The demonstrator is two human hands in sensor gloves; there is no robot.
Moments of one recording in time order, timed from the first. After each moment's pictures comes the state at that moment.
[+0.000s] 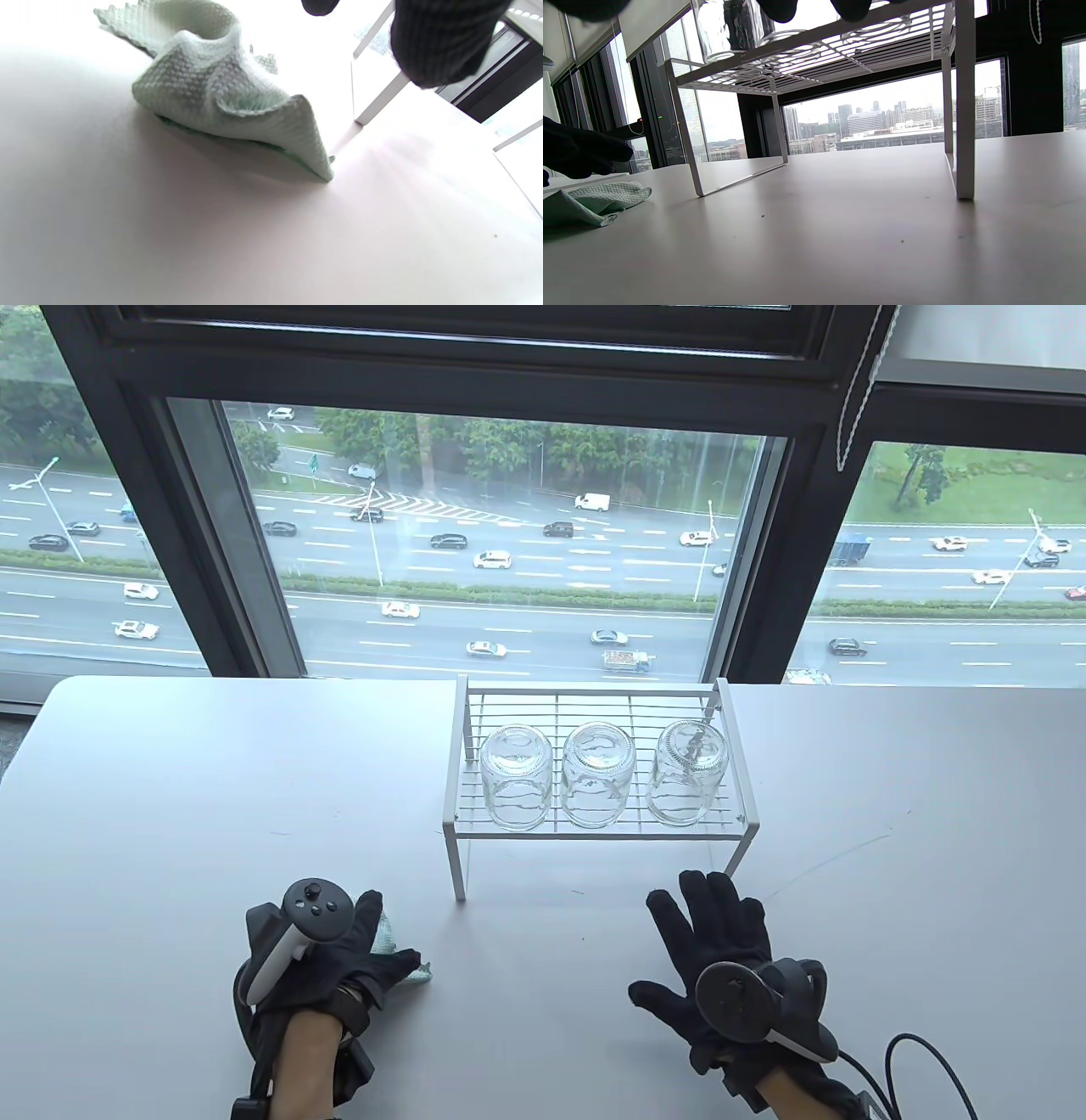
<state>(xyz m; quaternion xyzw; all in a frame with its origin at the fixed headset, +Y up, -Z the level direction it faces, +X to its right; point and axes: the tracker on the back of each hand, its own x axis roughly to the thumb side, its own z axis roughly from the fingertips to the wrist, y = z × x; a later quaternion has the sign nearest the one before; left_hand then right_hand) -0.243 -0.731 -0.313 -0.20 0.08 0.25 0.94 0.180 -0.706 -0.286 0.20 -0.07 0.97 0.10</state>
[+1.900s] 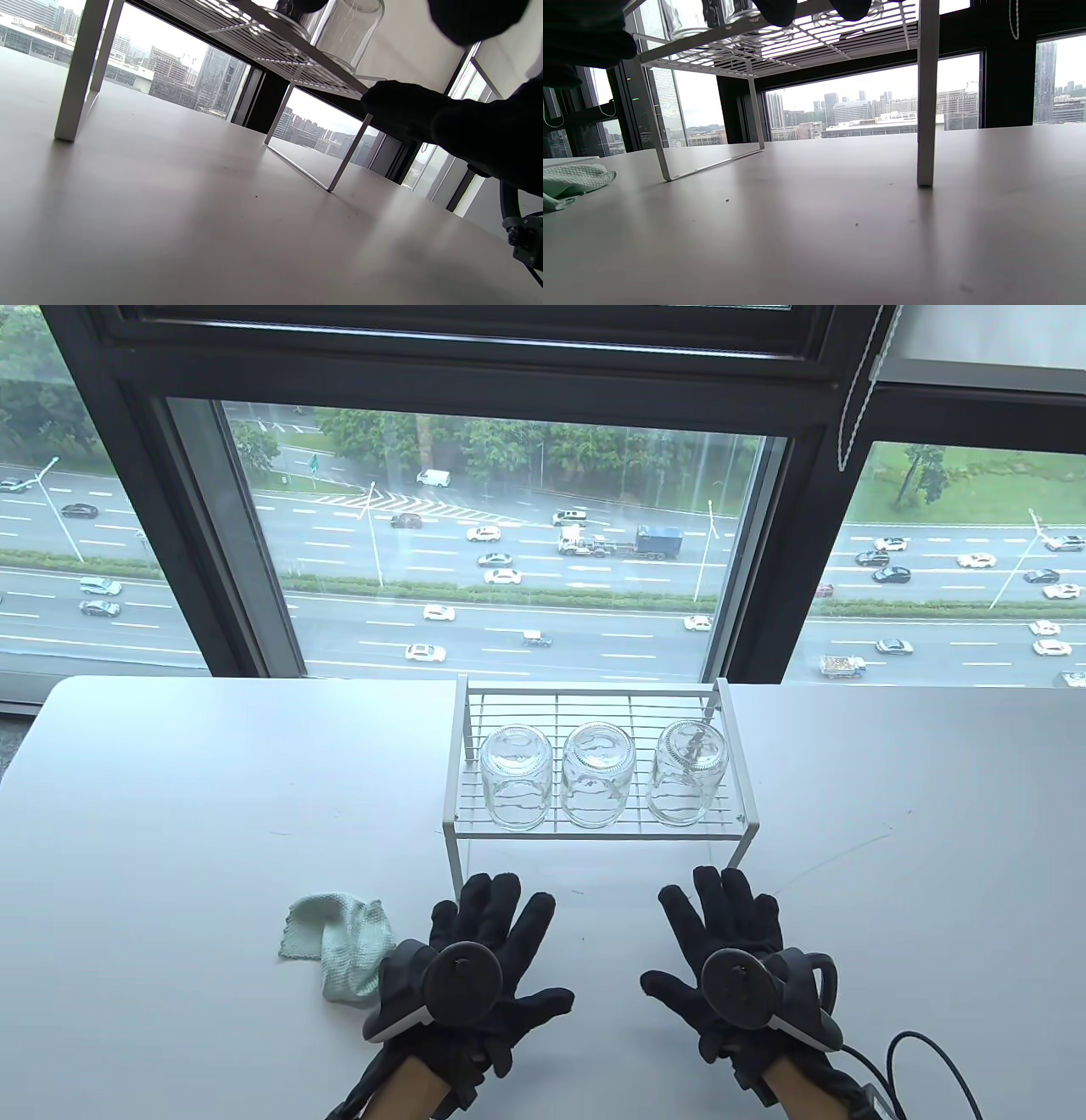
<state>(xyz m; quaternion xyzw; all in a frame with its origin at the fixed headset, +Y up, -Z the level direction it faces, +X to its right) -0.108 -0.708 -0.285 -0.02 -0.24 0.20 0.95 0.190 -0.711 -0.295 0.18 -0.05 0.98 0.08</state>
